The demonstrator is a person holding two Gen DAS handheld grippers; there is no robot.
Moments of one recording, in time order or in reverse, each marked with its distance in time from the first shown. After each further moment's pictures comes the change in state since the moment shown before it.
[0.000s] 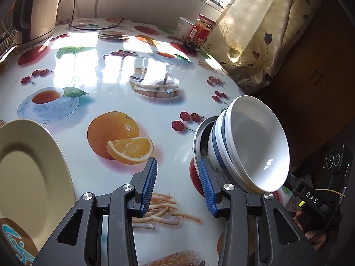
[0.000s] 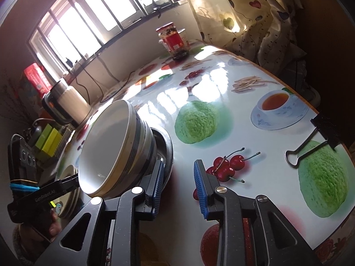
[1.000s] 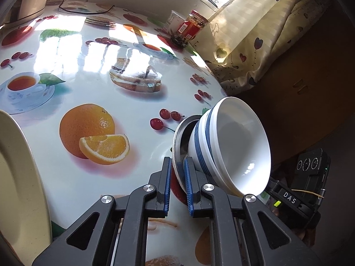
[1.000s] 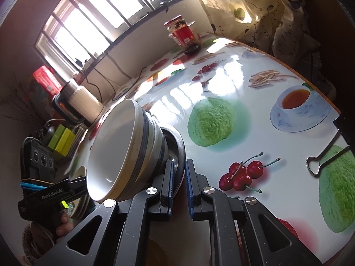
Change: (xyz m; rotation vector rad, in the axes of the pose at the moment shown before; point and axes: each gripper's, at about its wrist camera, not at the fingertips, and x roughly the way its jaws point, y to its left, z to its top) left arm 0.012 0.002 0.006 -0.072 0.040 -0.167; right arm 0.013 -0.004 0.008 0.008 0.038 0.105
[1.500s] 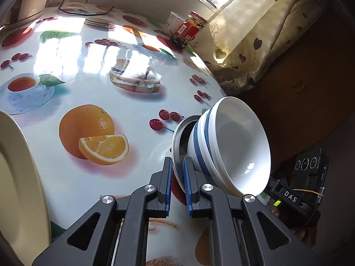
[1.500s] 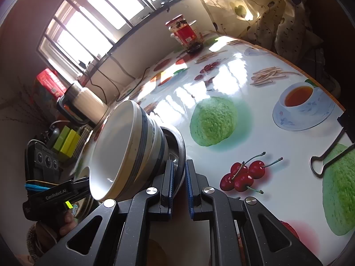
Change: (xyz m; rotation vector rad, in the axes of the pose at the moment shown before) left arm -0.001 -0.003 -0.001 0.011 -0.007 0.004; right arm 0.000 -0.006 0.001 0.019 0.002 0.034
